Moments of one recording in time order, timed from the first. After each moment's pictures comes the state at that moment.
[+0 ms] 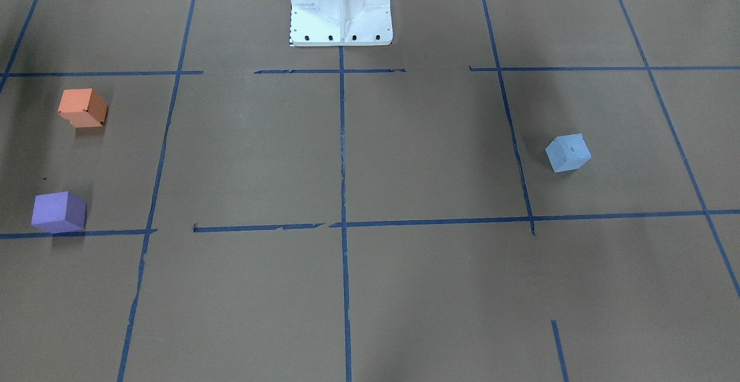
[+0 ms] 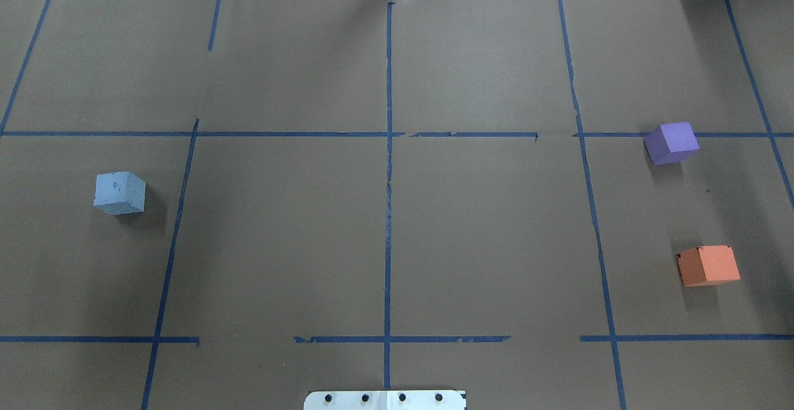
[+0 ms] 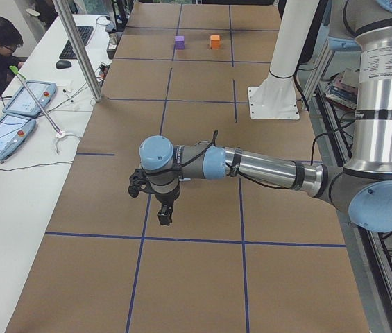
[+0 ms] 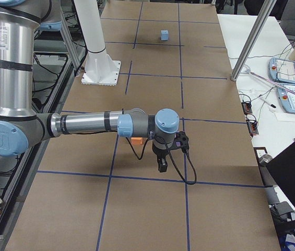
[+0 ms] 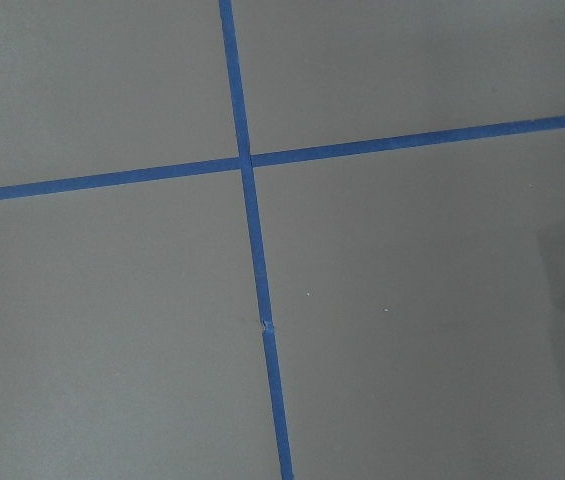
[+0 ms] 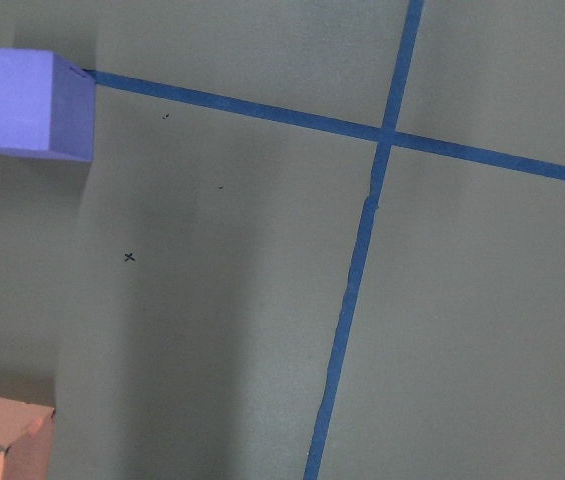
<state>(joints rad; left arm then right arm) -1.54 -1.54 -1.78 -1.39 -2.38 0.11 1.51 -1.67 1.79 -1.67 2.34 -0.15</state>
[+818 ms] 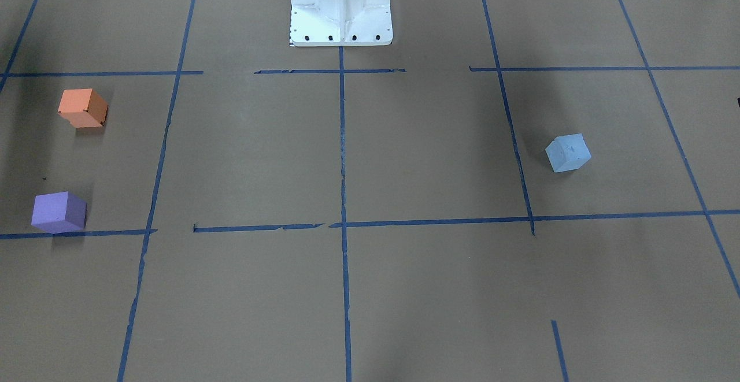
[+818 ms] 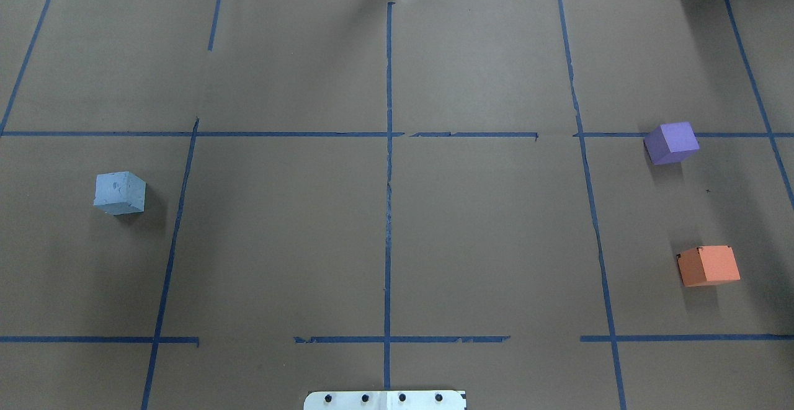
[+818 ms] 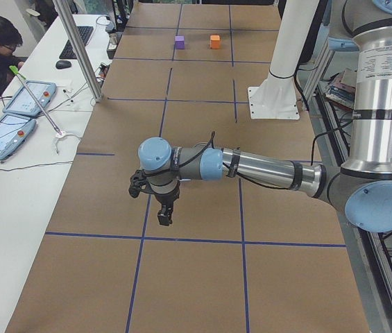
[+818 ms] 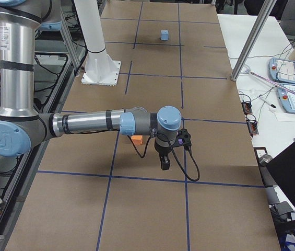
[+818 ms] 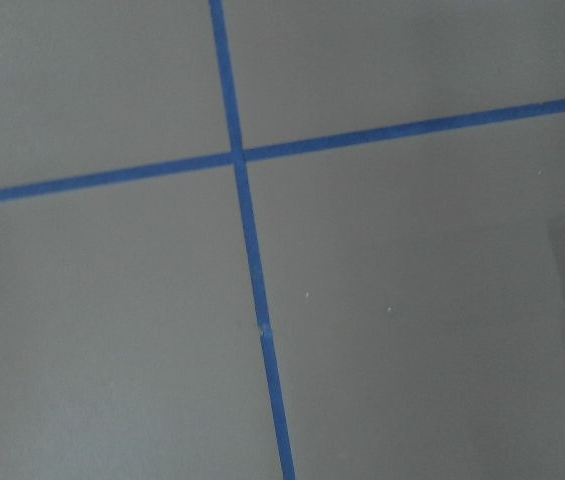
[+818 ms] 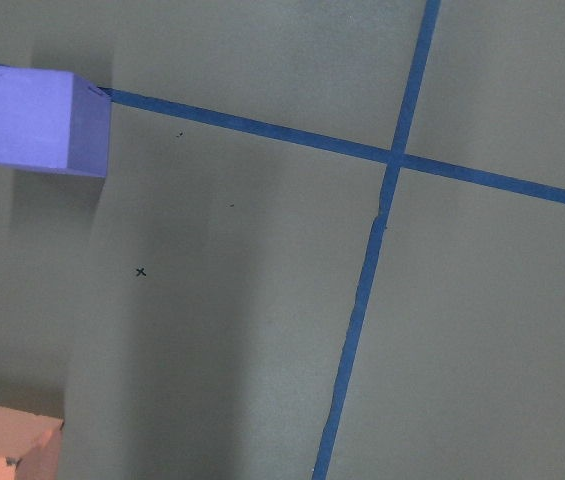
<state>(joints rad) -1.48 -1.60 -1.75 -1.47 -2.34 0.10 1.51 -1.66 1.79 -1.67 2.34 -0.15</state>
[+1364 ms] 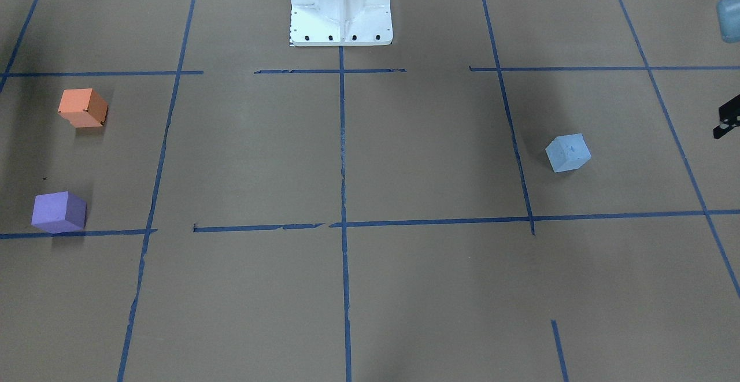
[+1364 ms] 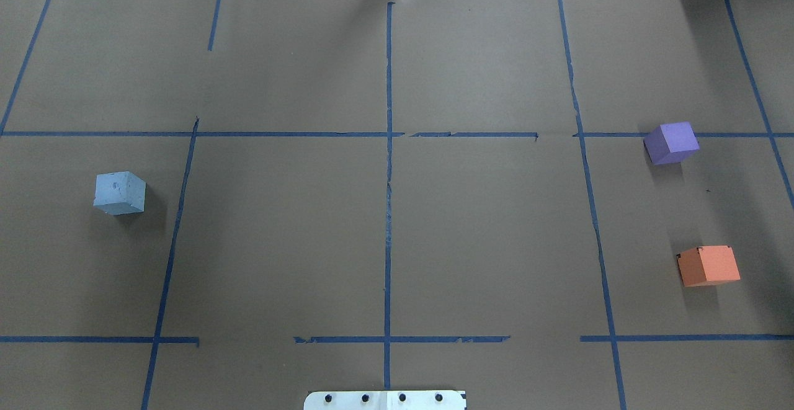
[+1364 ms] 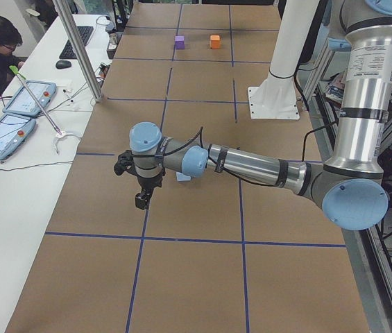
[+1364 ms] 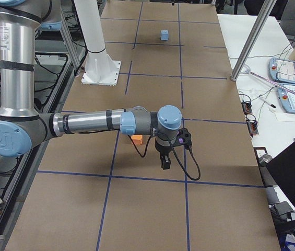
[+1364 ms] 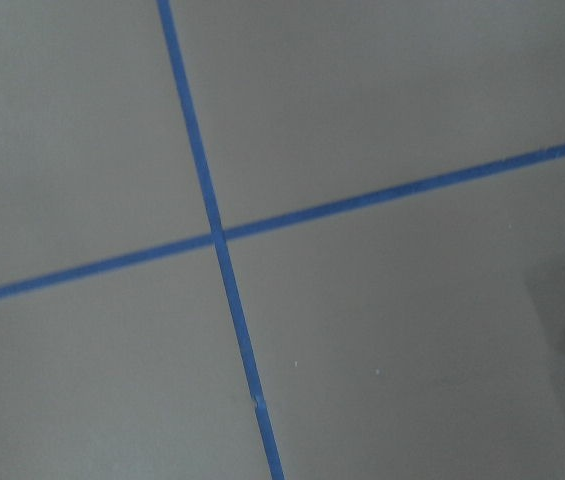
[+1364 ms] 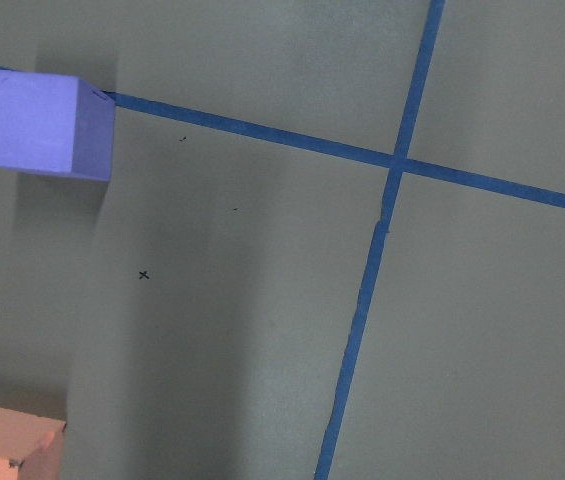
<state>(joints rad) -1.34 -1.63 -1.69 -1.73 -2.31 -0.06 1.51 -1.65 1.79 -1.67 2.34 -0.15</state>
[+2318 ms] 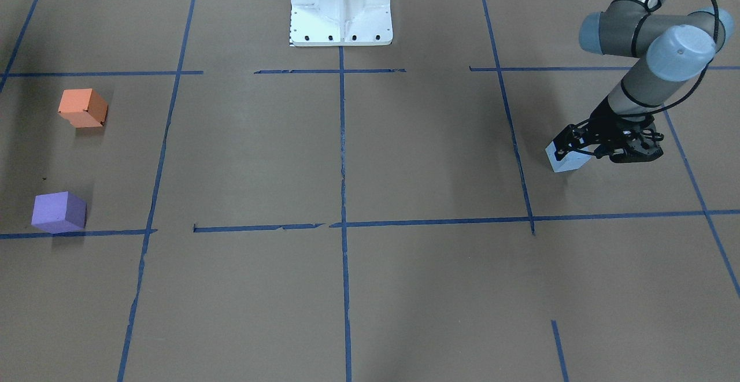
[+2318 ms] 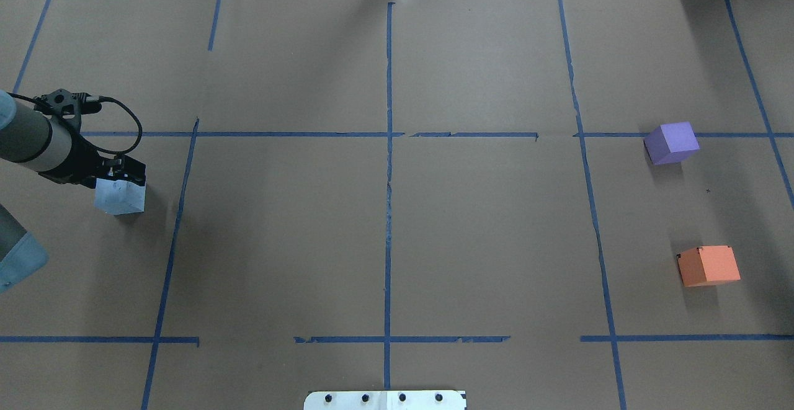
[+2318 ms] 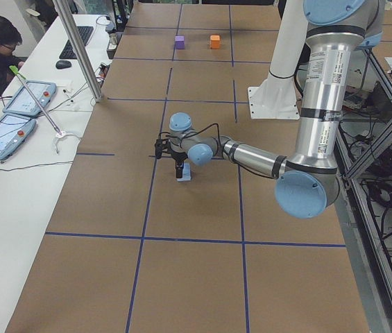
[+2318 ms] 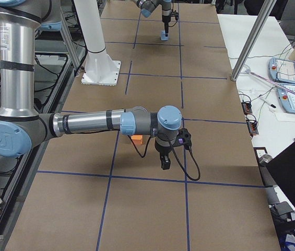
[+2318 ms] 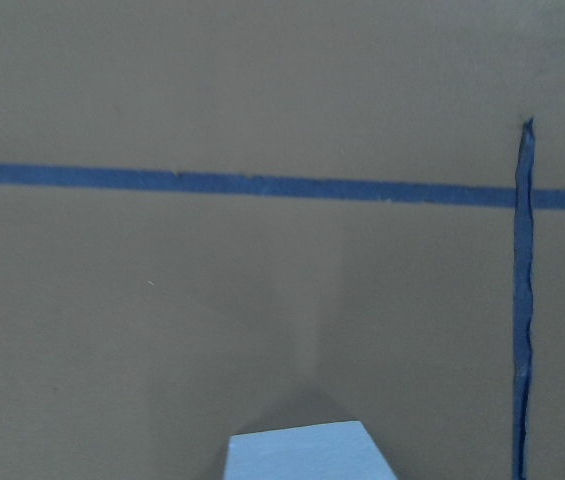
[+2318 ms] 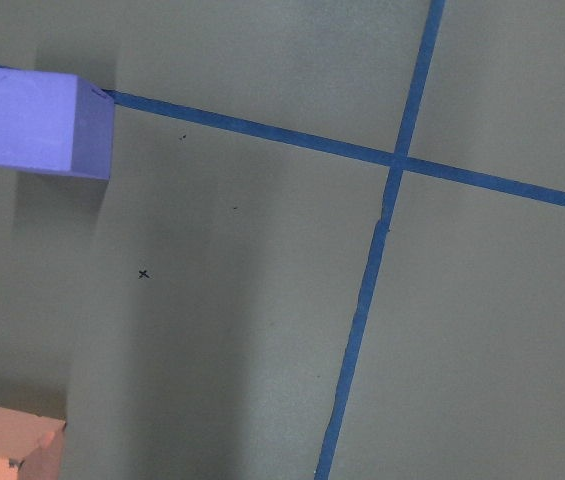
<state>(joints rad) -0.86 -1.65 -1.68 -2.04 -2.08 -0.98 1.51 -1.66 1.79 -1.67 2.34 -0.15</state>
